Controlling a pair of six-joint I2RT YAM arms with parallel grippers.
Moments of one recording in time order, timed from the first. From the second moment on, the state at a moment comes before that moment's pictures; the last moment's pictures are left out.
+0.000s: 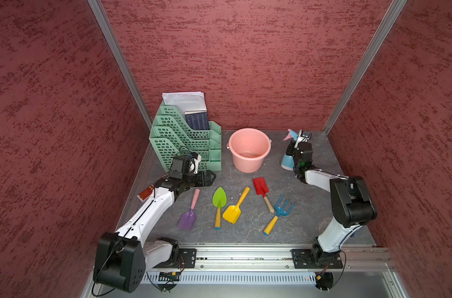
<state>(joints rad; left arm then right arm) -0.22 1.17 0.80 -0.43 0.36 -0.31 0.12 1.75 0.92 0.67 0.28 0.17</state>
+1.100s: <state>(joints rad) -0.23 1.14 0.78 -0.42 0.33 -0.31 0.12 2.19 1.11 1.34 0.24 -0.01</state>
